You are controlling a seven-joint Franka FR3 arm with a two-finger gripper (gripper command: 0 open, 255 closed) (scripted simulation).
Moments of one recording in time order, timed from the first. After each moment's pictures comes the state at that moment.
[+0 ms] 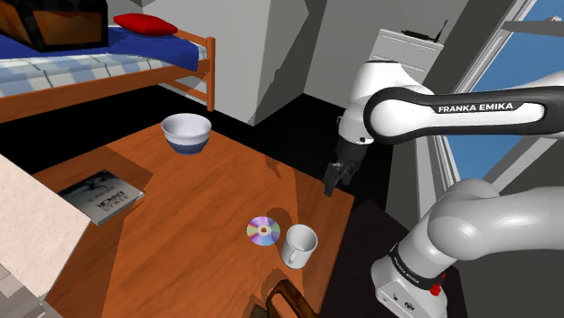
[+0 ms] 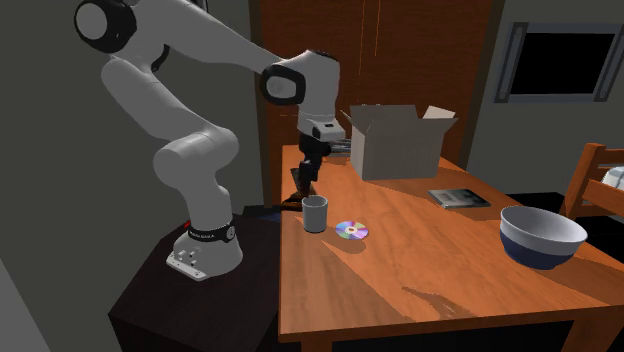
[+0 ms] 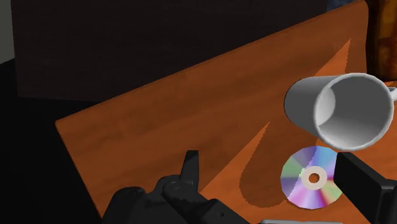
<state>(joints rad) 0.05 -0.80 0.26 -2.84 0.28 1.94 0.04</state>
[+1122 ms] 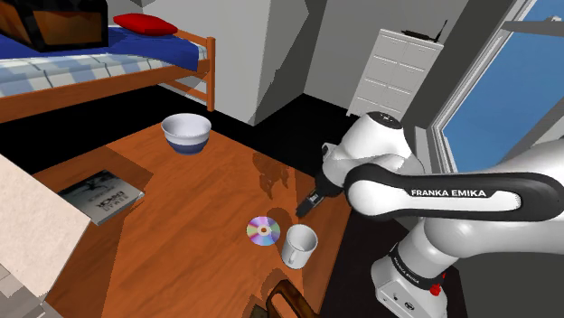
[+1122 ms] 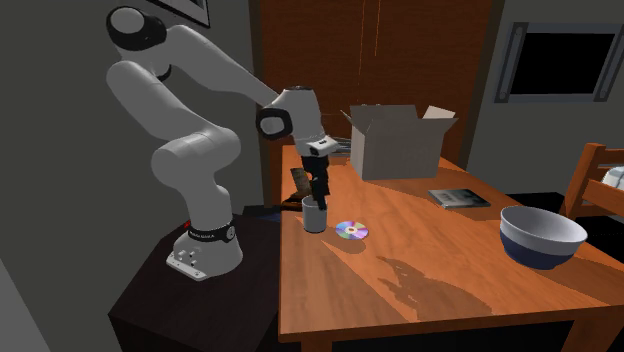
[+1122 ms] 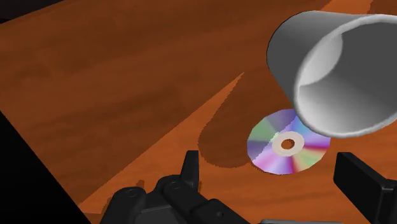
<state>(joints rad) -0.03 -0.84 0.84 -3.02 0.84 2.44 -0.13</state>
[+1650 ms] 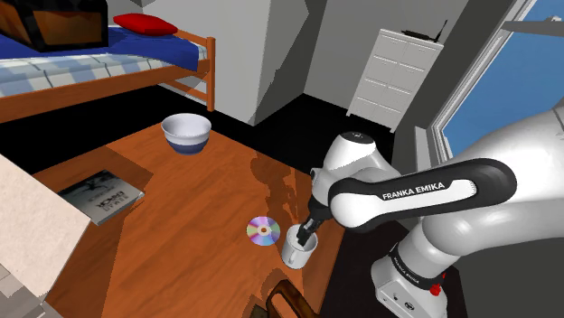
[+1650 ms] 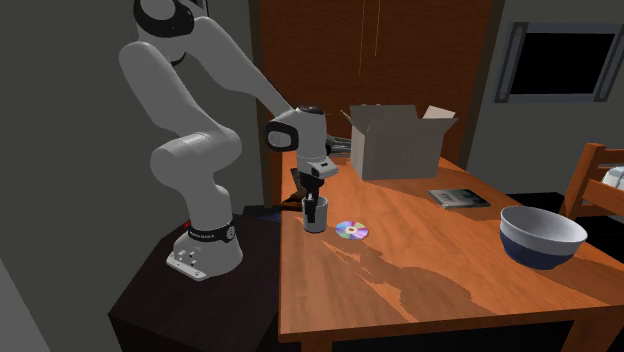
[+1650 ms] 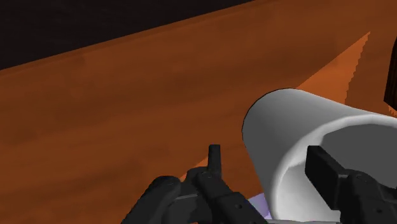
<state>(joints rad) -0.07 -0.58 0.94 -2.99 0.90 2.46 -0.16</state>
